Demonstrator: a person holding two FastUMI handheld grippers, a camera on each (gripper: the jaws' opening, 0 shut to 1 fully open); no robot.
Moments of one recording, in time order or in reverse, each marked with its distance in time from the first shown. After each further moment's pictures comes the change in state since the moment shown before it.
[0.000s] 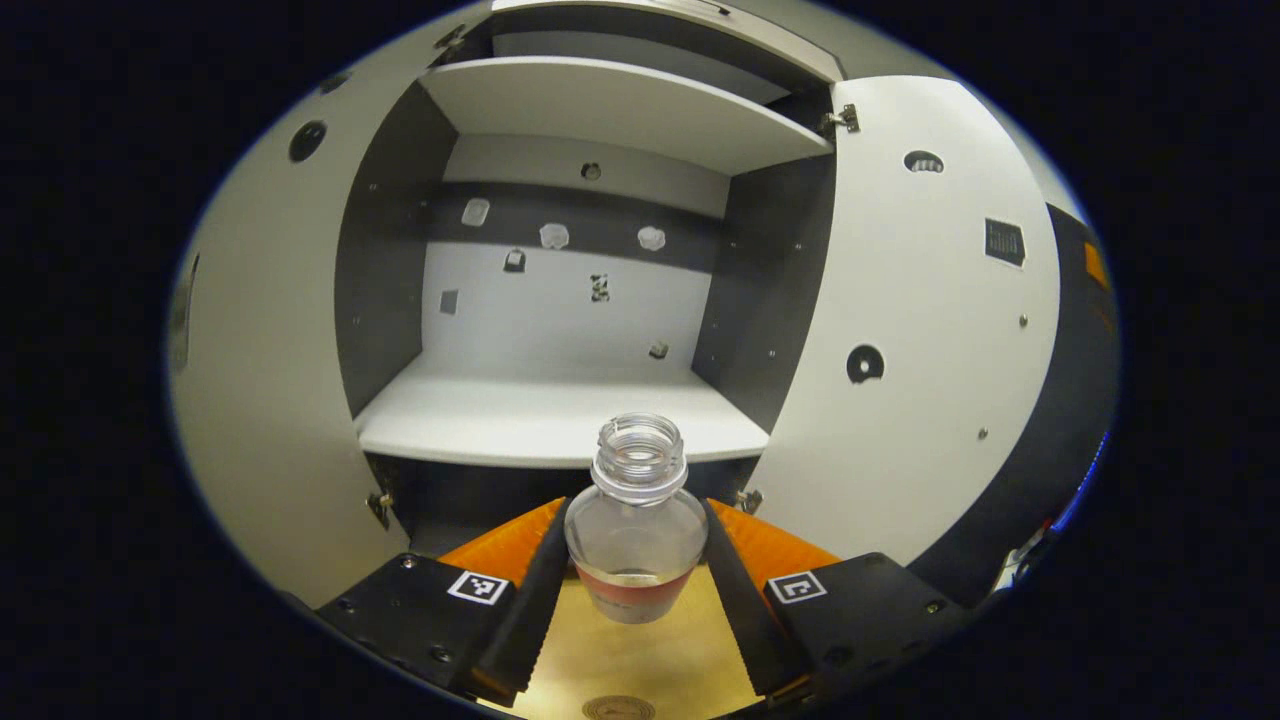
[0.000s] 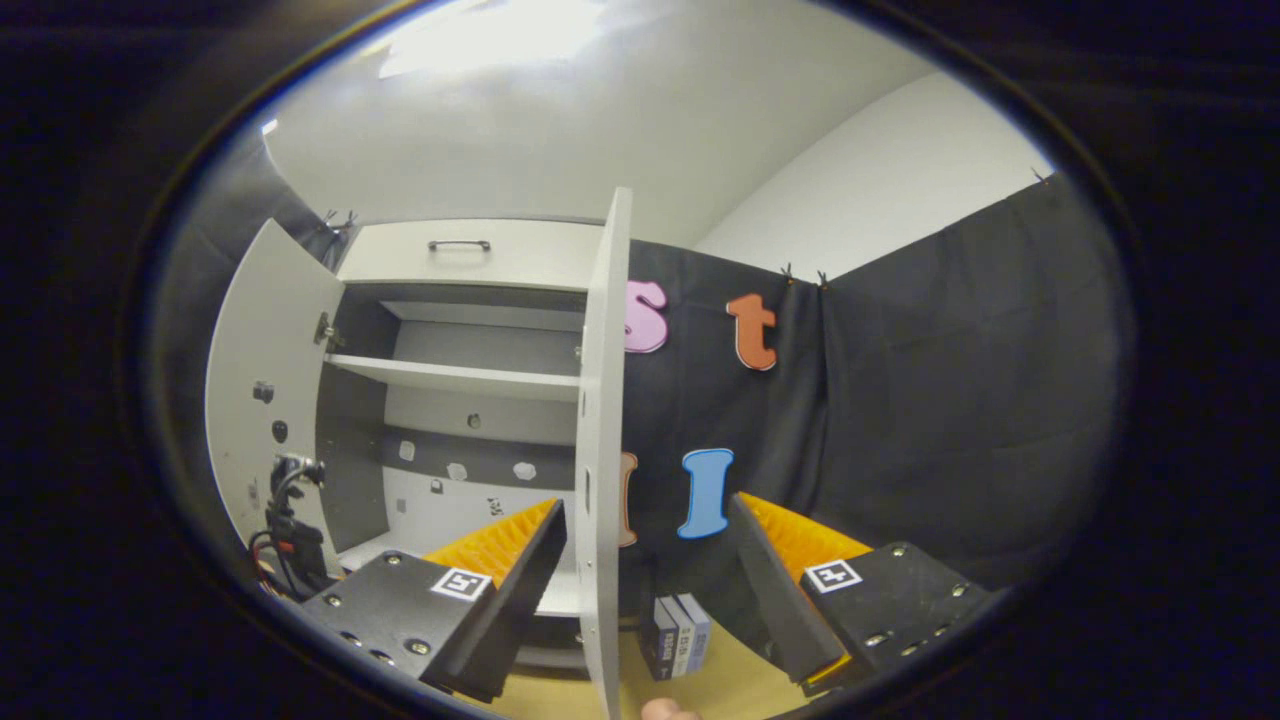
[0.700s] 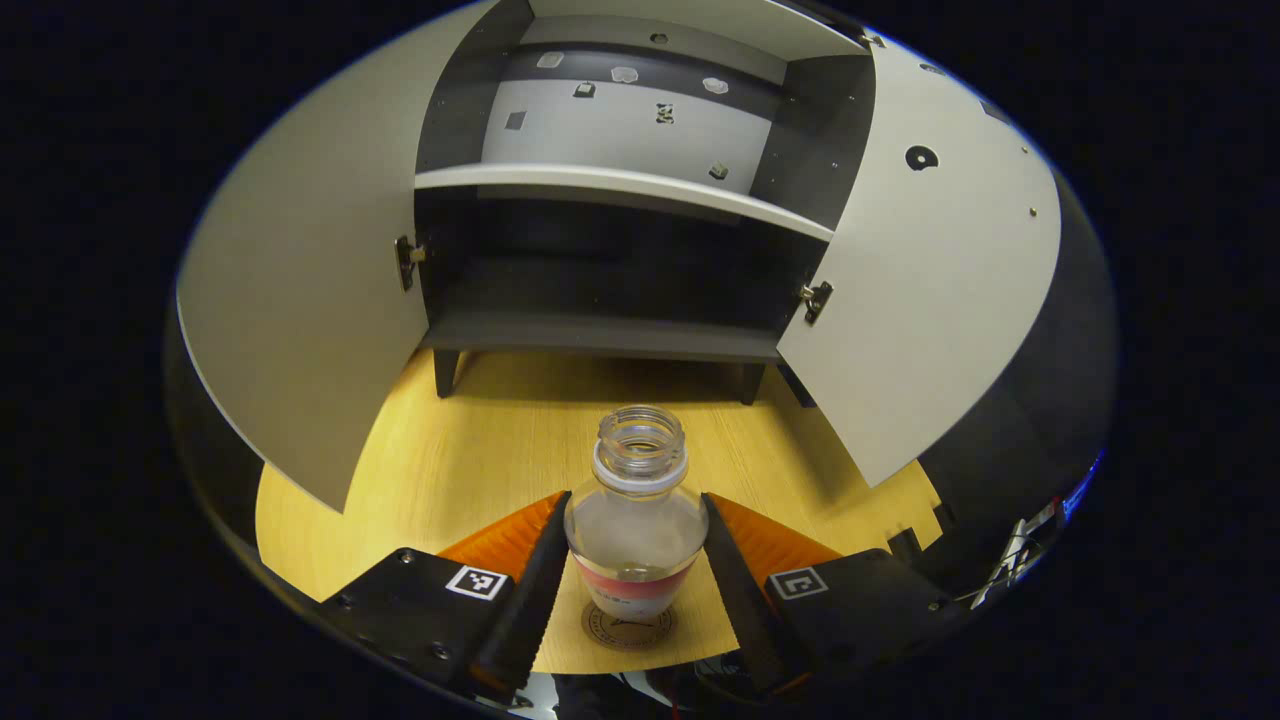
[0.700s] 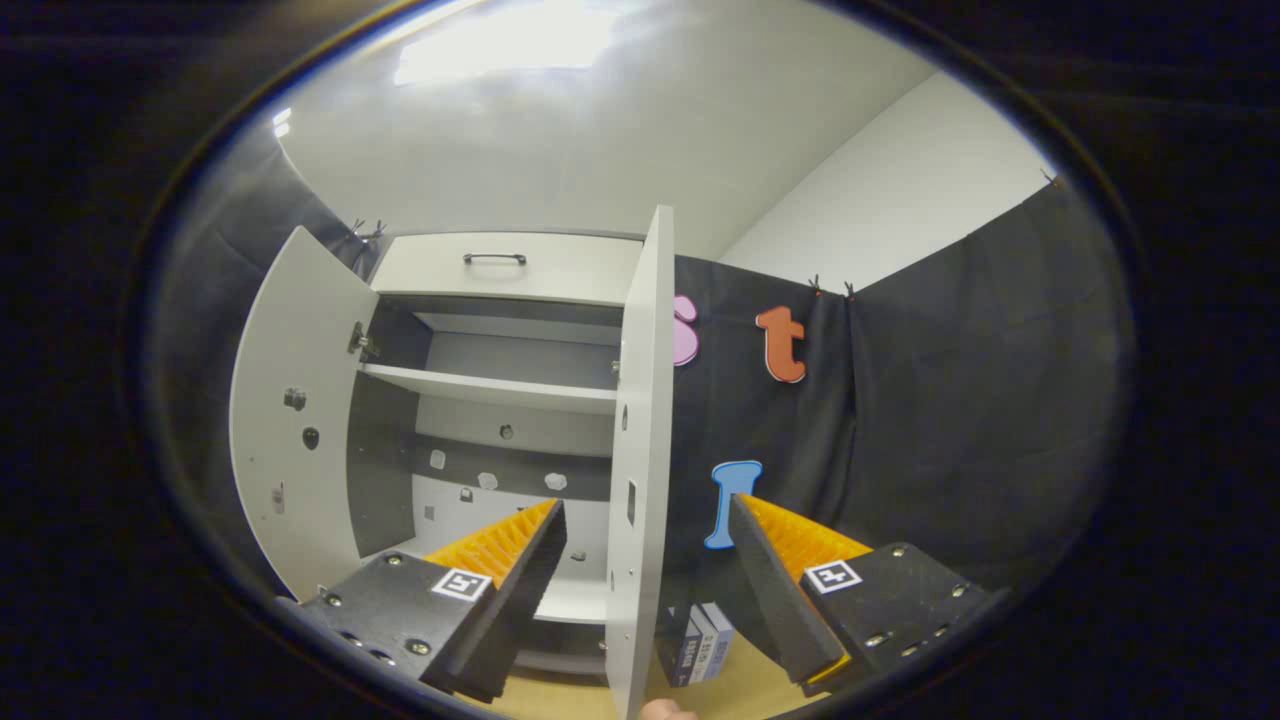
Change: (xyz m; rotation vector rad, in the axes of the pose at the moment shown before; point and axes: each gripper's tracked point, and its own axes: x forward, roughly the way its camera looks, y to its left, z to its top) left arm -0.033 0.033 -0.209 -0.089 0.335 0.086; right arm -0.007 0.024 0.003 0.005 -0.011 0.067
